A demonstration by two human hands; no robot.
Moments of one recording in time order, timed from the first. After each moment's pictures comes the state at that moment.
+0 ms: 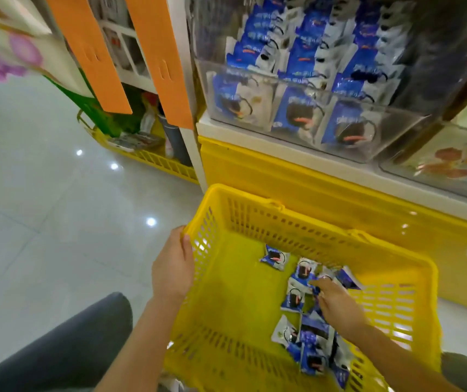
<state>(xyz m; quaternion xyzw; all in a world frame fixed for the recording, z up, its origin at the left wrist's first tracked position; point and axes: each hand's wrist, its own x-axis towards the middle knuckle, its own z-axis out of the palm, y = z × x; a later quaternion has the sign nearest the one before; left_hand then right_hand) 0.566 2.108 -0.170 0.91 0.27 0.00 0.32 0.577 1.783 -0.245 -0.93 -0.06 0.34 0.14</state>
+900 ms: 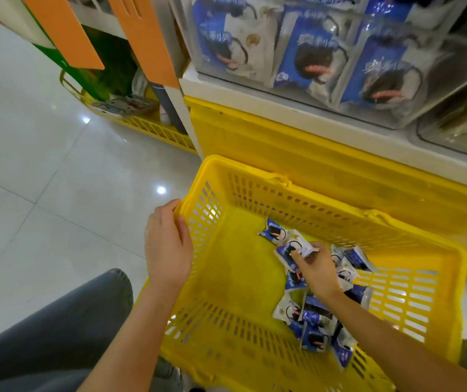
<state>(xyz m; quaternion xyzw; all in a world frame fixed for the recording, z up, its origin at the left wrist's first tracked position) 0.568 2.099 -0.172 0.92 0.25 0.08 0.29 0.591 1.834 -0.274 -0.85 0.18 0.26 0.42</state>
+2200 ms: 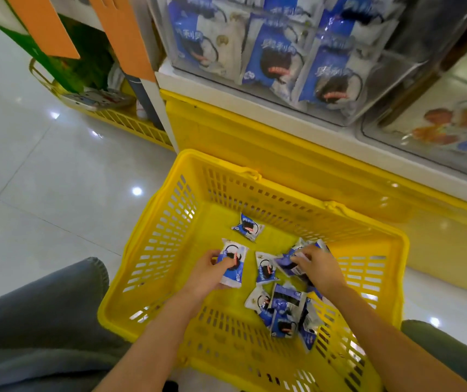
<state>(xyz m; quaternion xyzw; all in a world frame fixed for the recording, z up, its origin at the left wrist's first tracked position) 0.542 2.008 -0.192 0.59 0.41 -0.29 0.63 0.597 1.774 -0.231 -0.93 0.02 0.30 0.23</state>
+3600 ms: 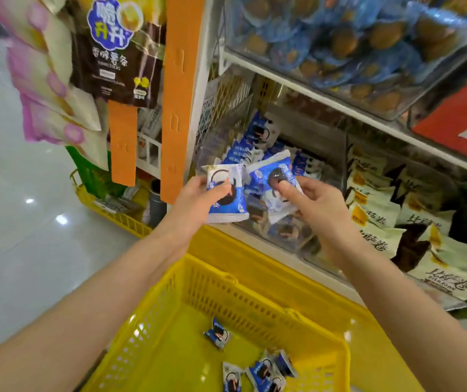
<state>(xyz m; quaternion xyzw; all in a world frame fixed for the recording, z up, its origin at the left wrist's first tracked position) 0.658 2.070 0.071 0.61 0.11 0.02 0.78 0.710 1.886 0.102 -0.82 -0.08 0.04 0.56</state>
